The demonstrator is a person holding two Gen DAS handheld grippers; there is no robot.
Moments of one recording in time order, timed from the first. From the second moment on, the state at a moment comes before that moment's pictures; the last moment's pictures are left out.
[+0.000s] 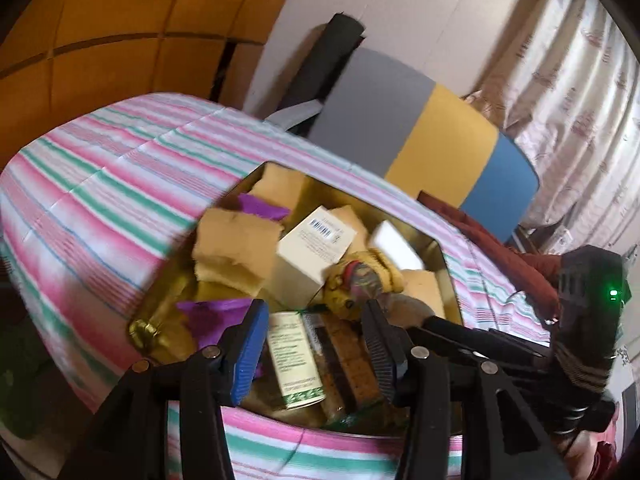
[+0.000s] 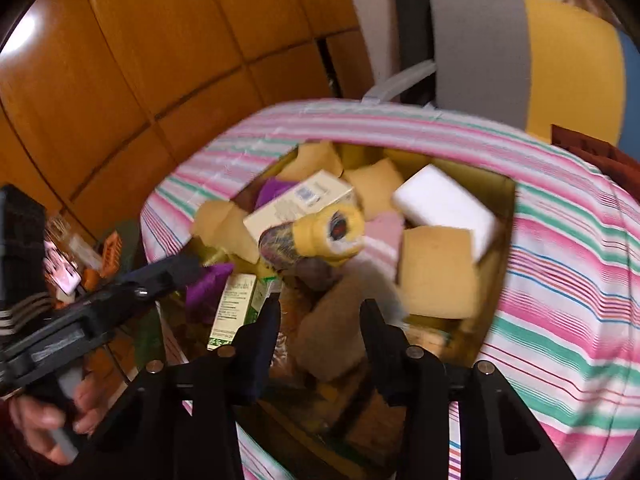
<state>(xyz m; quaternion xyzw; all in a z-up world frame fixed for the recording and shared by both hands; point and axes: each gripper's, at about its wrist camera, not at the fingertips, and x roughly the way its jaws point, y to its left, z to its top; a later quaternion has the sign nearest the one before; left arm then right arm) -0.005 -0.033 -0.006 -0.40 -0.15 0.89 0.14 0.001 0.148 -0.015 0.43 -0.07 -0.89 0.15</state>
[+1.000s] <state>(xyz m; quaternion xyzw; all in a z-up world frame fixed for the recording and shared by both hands) 0.024 -0.011 0.024 -0.40 0.00 0.91 0.00 0.040 0.162 0.024 0.39 -0.09 -0.92 -0.05</state>
